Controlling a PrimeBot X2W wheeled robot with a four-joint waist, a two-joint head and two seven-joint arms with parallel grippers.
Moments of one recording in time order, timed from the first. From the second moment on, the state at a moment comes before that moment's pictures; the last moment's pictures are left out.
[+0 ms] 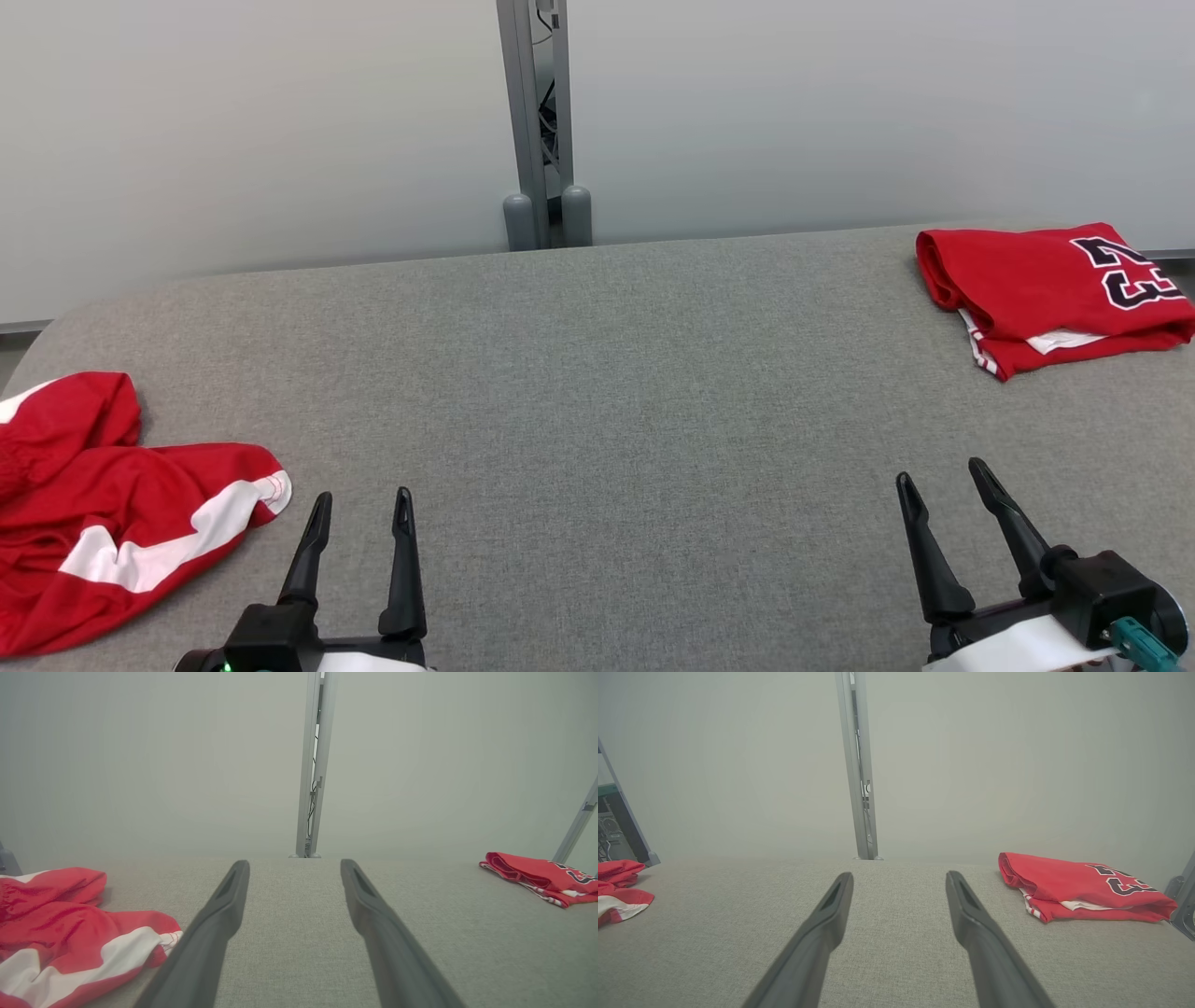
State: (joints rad) left arm 0.10 0.05 -0.18 0.07 -0.22 0.17 -0.26; right arm 0.02 -0.09 0.10 0.15 0.16 0.13 -0.26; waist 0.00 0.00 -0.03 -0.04
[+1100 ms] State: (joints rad) left arm 0.12 0.05 -0.17 0.05 -0.18 0.23 -0.26; right arm 0.03 -0.05 0.14 0.16 0.18 0.13 -0.26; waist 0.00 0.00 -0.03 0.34
